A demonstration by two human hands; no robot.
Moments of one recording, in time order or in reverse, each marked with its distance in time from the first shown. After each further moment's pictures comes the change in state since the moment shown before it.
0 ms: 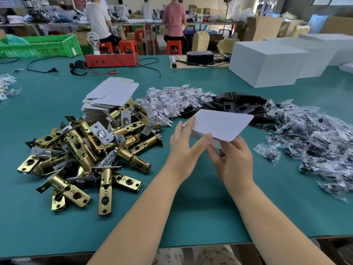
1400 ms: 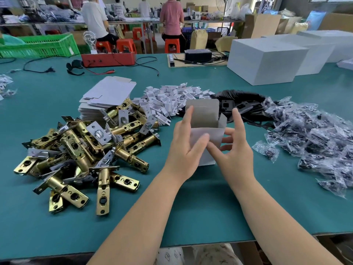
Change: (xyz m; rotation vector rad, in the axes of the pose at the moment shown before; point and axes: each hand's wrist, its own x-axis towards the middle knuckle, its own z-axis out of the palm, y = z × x) left_hand -0.002 0.000 0.004 0.088 0.075 0.316; right_hand 0.000 0.009 -0.007 0.292 -0.197 0.403
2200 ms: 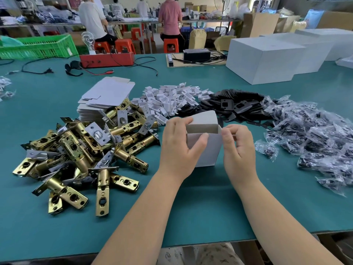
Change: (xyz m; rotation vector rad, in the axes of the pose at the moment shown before) left_hand -0.001 0.007 -0.005 0.273 0.168 0.016; right_hand 0.003 -0.009 -0.003 0.150 0.099 0.001
